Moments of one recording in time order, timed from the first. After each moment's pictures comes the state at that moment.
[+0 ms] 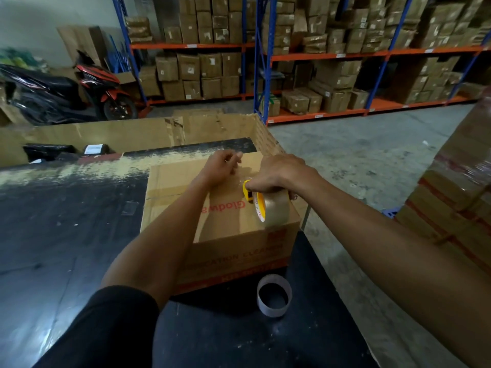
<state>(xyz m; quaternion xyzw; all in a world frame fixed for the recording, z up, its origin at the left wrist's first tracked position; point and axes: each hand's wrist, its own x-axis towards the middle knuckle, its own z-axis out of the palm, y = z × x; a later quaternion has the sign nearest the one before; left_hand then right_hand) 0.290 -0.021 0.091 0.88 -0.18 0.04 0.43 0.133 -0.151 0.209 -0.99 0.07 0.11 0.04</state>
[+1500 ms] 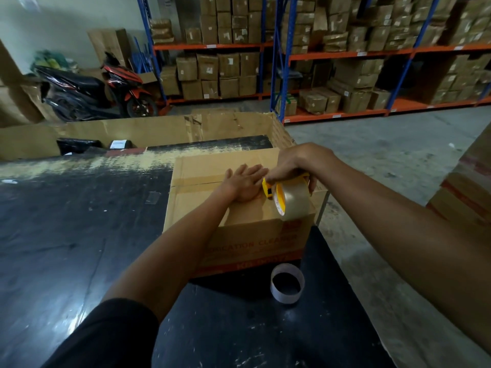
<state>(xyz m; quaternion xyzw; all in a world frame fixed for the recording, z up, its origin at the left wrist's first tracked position) 0.227 -0.021 0.083 0.96 -0.24 -0.11 0.01 0.139 -0.151 0.219 -0.96 0.09 0.24 0.09</state>
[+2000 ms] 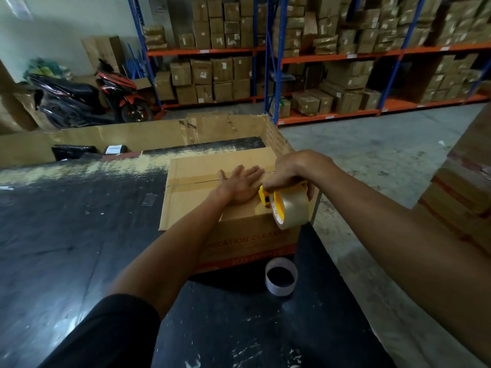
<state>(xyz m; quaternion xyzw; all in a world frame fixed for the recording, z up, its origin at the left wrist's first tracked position) 0.205 -0.029 0.086 0.97 -0.22 -0.11 0.03 0.096 -0.158 0.224 -0.96 0.08 0.24 0.10</state>
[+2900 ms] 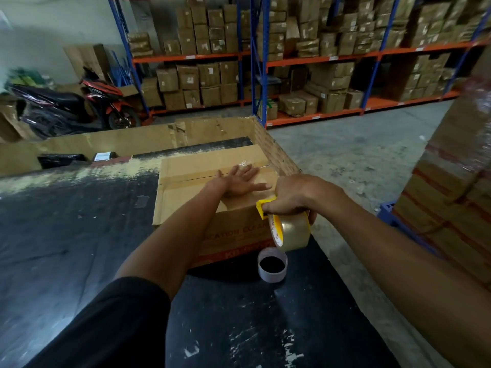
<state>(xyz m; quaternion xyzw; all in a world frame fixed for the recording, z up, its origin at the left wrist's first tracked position) 0.188 -0.041 0.097 0.96 -0.24 -0.17 0.01 0.006 -0.165 0.205 -0.98 0.03 0.18 0.06</state>
